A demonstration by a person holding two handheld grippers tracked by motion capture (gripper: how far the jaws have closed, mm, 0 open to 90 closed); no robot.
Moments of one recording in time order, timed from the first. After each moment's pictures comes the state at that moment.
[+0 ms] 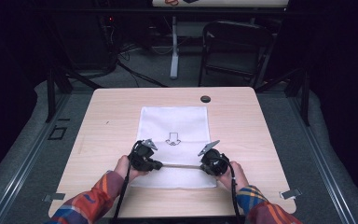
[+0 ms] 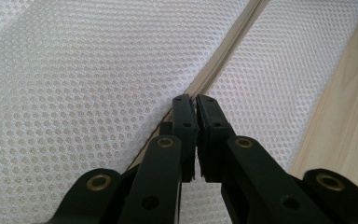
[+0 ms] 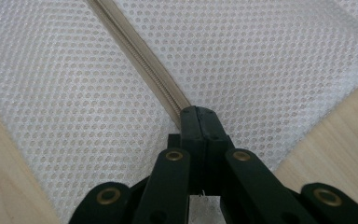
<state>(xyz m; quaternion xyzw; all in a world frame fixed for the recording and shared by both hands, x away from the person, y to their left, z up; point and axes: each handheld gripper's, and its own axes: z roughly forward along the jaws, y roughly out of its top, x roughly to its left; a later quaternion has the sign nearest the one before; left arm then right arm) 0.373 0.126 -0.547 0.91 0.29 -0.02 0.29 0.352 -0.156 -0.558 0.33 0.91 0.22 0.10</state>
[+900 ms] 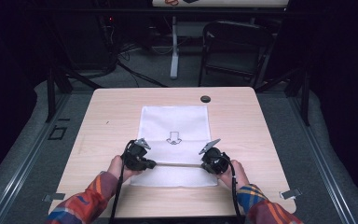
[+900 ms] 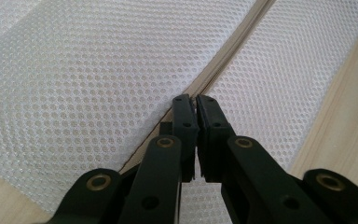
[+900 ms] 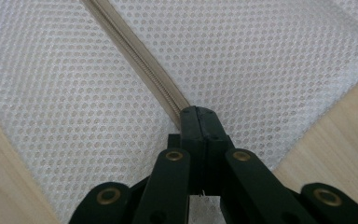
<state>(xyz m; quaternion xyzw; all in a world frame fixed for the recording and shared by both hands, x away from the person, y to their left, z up) 0.373 0.145 -0.546 0.91 0.31 -0.01 0.29 0.357 -0.158 -0.557 0.33 0.91 0.22 0.10</state>
